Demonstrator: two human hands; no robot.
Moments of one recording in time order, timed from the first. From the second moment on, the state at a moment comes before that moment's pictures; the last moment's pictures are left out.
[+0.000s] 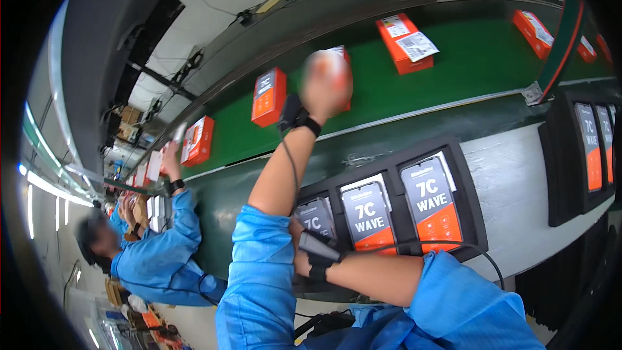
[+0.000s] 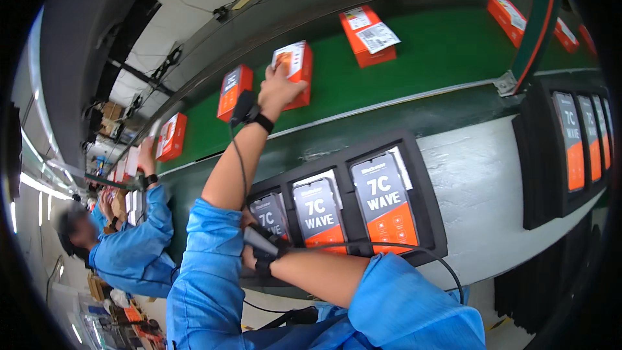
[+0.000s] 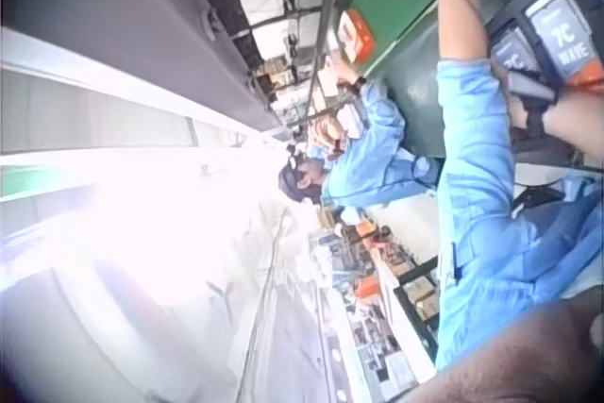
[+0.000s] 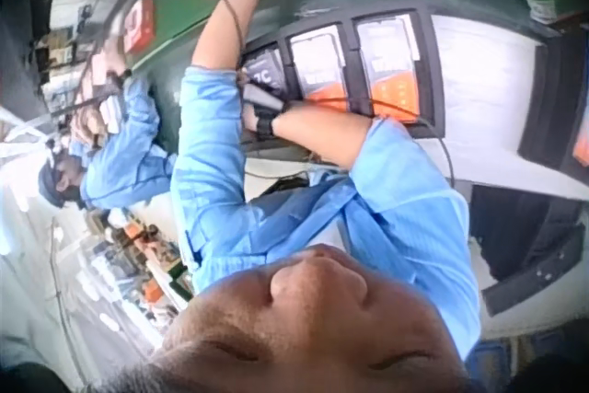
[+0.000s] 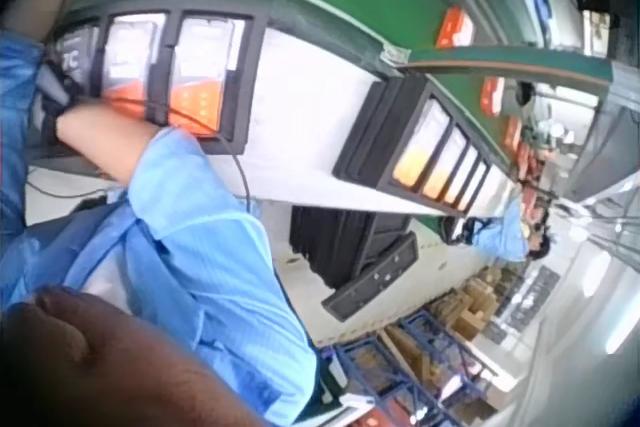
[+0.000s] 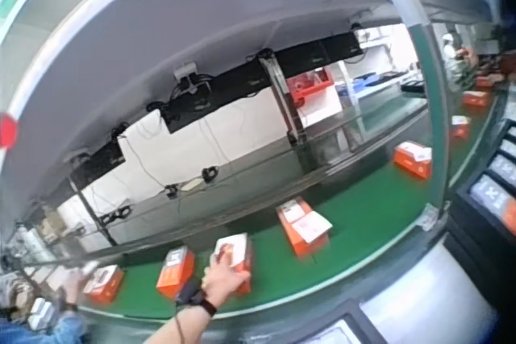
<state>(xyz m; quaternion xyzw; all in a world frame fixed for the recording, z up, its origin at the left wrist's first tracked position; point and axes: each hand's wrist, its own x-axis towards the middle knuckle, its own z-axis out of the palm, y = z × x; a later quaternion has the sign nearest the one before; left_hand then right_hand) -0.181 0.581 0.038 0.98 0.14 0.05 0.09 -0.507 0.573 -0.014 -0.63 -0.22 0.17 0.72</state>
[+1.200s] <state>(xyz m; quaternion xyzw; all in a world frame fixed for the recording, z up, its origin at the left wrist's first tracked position) -0.186 0.702 0.006 0.98 0.15 0.09 0.00 -0.465 0.589 0.002 -0.75 -0.39 0.02 0.54</state>
